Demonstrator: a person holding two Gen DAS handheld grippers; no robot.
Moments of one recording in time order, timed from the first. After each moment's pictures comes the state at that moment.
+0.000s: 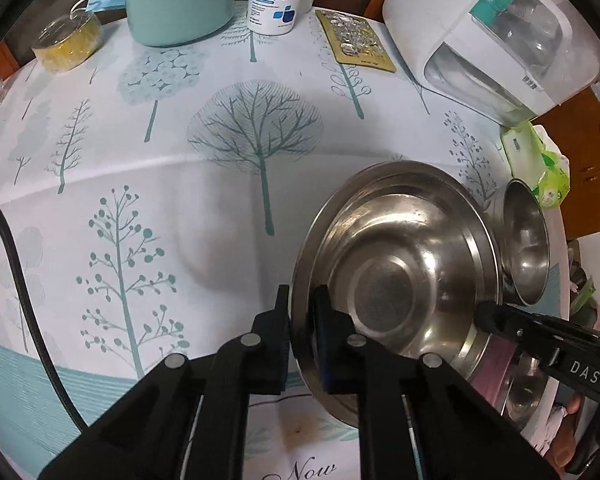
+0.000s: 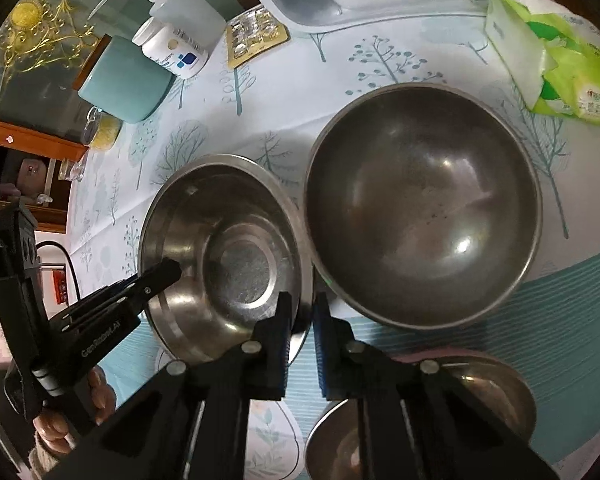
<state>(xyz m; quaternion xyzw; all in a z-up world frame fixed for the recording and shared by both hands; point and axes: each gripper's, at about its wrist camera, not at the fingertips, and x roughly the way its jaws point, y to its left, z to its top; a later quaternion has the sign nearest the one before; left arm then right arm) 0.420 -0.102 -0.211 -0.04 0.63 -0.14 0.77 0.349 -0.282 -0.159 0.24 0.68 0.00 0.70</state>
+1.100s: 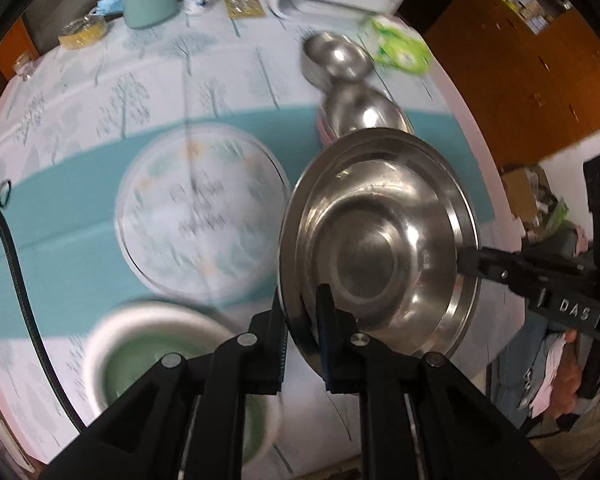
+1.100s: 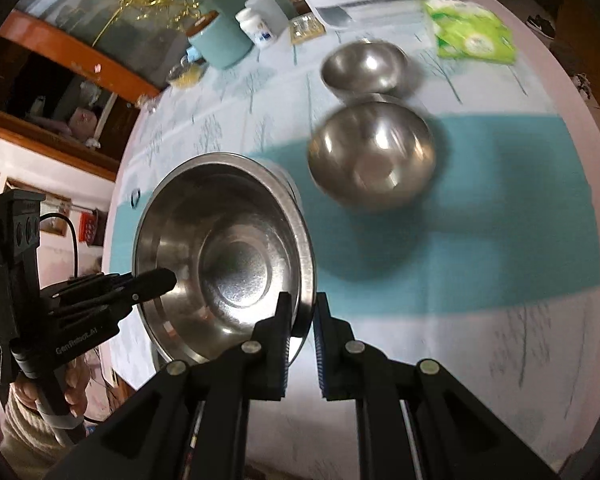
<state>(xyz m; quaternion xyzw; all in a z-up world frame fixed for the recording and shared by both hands) 0.132 -0.122 -0.108 0.00 0.63 -0.21 0.75 0.113 -0.284 -0.033 0.20 0.65 0.06 0.73</state>
